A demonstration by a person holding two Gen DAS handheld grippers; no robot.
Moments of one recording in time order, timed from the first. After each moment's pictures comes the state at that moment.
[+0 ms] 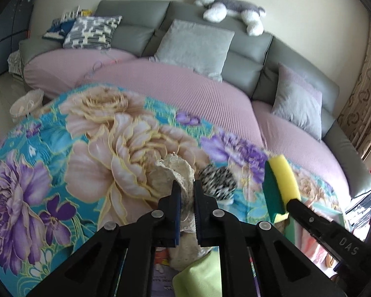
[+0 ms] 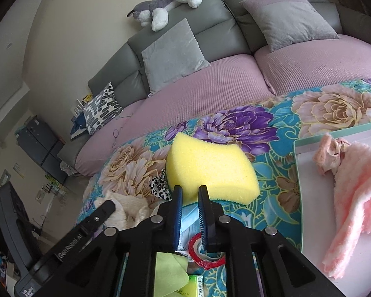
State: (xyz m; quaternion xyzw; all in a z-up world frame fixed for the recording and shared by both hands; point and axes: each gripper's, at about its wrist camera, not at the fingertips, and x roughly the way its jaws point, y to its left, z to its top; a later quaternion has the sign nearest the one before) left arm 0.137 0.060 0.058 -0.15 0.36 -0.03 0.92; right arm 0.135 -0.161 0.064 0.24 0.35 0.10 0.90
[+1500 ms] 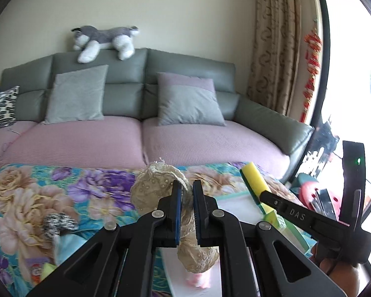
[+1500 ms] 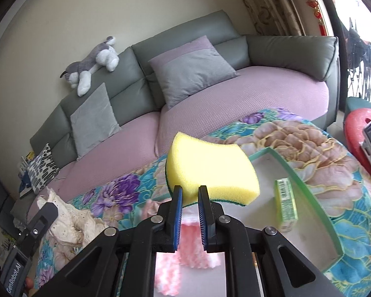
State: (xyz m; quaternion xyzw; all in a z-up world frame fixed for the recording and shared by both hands) left arm 0.079 -0.139 0.135 -0.01 0.23 -0.27 0.93; right arm 0.045 -0.358 0.099 0.25 0.28 -0.13 0.92
